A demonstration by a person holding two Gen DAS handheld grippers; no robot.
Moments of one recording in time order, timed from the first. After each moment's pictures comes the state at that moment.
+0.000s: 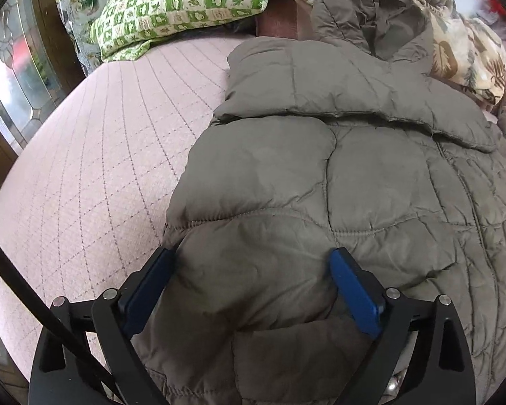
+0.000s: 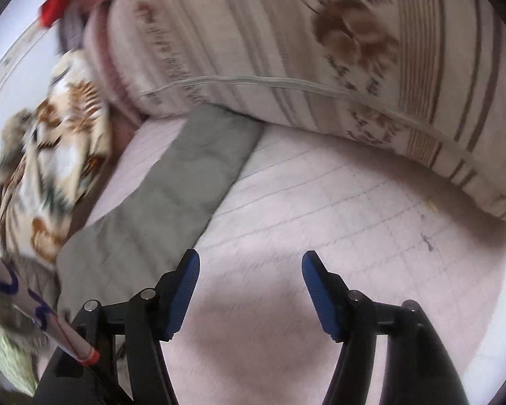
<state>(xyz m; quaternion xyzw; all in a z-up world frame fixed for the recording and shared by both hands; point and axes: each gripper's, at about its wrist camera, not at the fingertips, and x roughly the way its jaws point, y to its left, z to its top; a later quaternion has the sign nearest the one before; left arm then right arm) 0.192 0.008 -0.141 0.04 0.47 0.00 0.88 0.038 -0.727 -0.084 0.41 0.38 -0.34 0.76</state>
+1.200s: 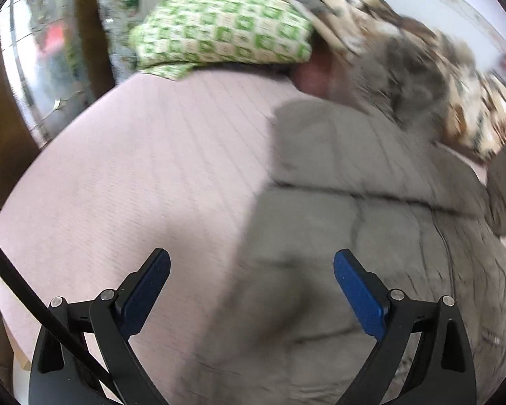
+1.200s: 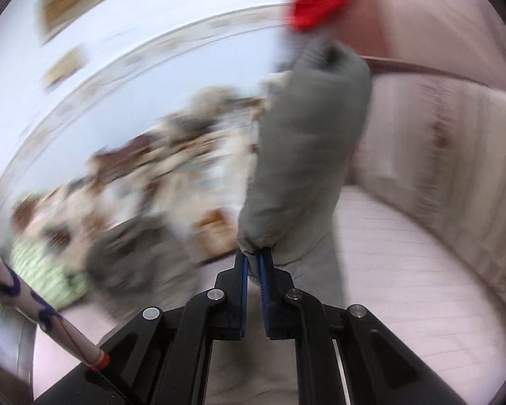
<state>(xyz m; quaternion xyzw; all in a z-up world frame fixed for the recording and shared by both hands) 0.187 0.067 -0.081 -0.04 0.42 0.04 0.91 0.220 -0.437 0.121 0.19 0.31 -0.09 0.93</state>
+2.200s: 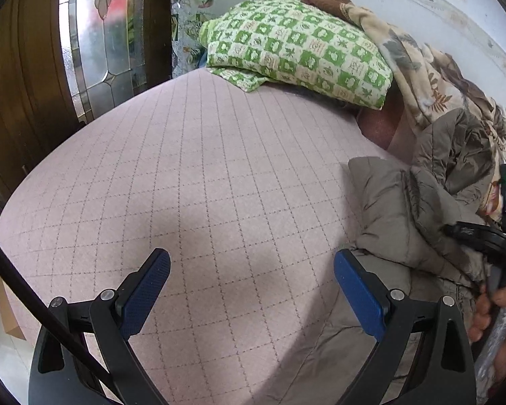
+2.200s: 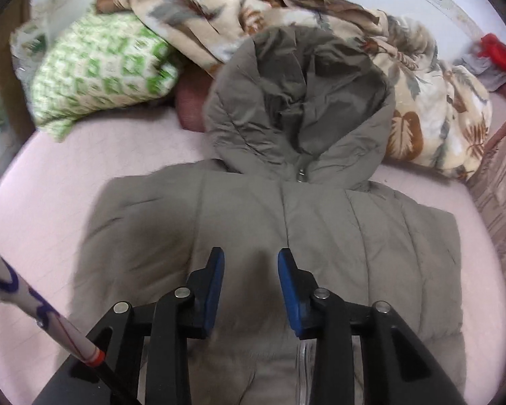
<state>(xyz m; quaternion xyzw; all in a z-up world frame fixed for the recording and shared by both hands) 0.204 0.143 -0.071 -0.12 0.40 0.12 0.90 0.273 -0.151 -0.058 -0.03 0.48 -0.01 0.88</state>
